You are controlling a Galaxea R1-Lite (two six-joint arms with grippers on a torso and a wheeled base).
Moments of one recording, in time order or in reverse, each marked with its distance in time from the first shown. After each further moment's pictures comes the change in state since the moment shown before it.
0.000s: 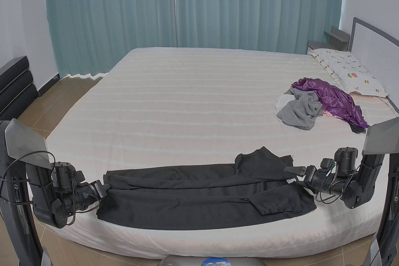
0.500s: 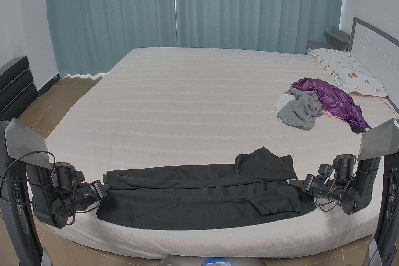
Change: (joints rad) left arm 0.000 0.001 0.000 0.001 0.000 -0.007; right arm -0.003 0.071 0.042 -0.092 0.002 -0.143
